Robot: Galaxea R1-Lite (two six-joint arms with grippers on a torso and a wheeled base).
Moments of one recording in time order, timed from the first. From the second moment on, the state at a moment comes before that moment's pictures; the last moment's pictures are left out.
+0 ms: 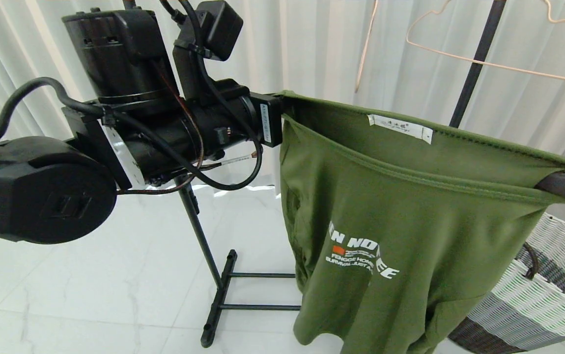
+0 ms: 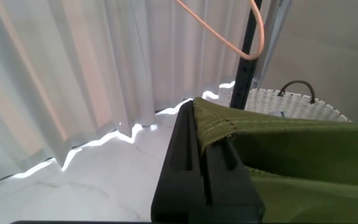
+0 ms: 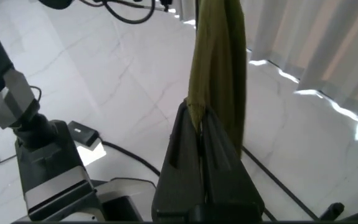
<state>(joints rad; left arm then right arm) -0.57 1.70 -1.24 -0.53 -0.15 0.08 0.67 1.00 -0.99 0.09 0.40 0.01</state>
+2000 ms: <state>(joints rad) -0.75 1.10 -0.87 -0.13 -0.30 0.08 0.56 1.37 -1.10 -0.20 0.36 0.02</state>
